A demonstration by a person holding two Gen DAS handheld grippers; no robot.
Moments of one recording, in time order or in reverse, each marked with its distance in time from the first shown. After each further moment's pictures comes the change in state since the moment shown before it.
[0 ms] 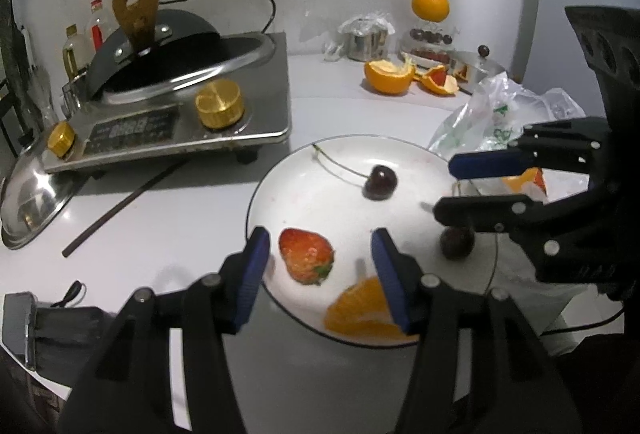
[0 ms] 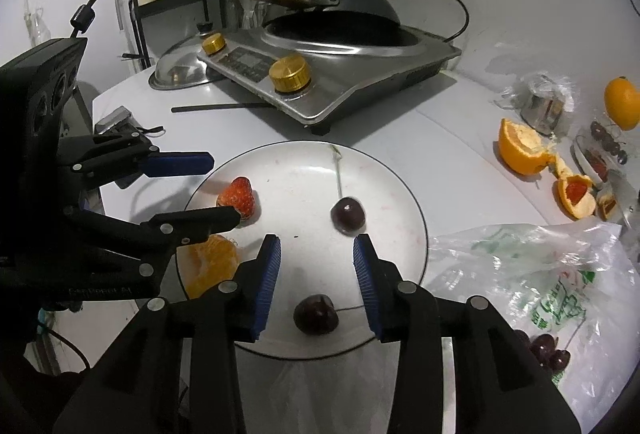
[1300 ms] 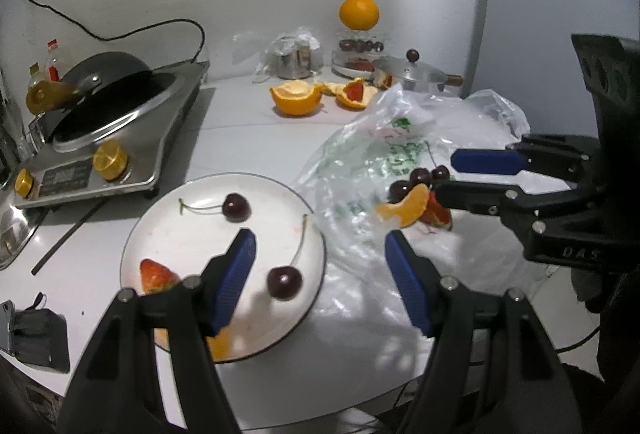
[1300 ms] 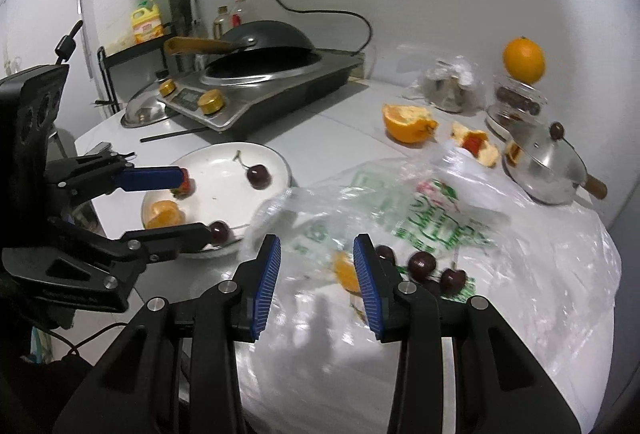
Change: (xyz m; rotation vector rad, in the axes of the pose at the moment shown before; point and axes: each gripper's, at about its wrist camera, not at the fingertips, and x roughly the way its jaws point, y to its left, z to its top) left arm -0.018 -0.121 0.026 0.058 -0.015 -0.077; right arm -0.101 -0.081 -0.075 0.152 -0.121 -0.104
